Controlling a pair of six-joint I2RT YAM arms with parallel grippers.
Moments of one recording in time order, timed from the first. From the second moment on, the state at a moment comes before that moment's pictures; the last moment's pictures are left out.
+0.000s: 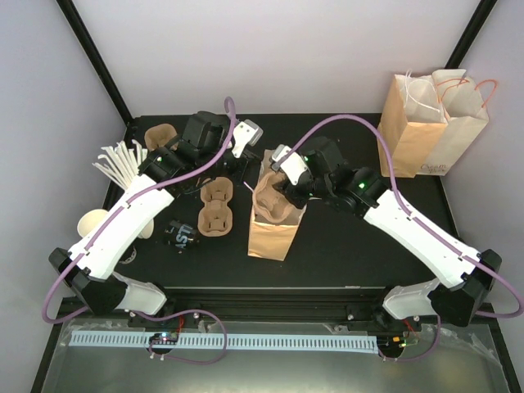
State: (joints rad) left arm -0.63 1.39 1.60 -0.84 0.22 -0.05; right arm 0.79 1.34 1.42 -0.75 -0.06 -0.21
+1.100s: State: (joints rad) left arm -0.56 1.39 1.60 -0.84 0.23 0.01; right arm 0.74 1.52 1.48 -0.94 -0.14 -0.50
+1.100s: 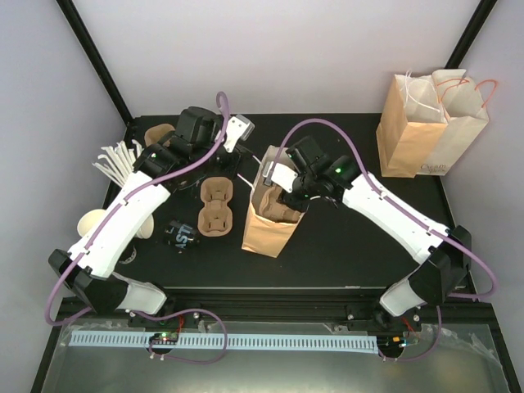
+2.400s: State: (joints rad) left arm -0.52 1.41 1.62 -0.82 0.32 0.01; right arm 0.82 1.72 1.46 -0.95 -0.14 -0.32
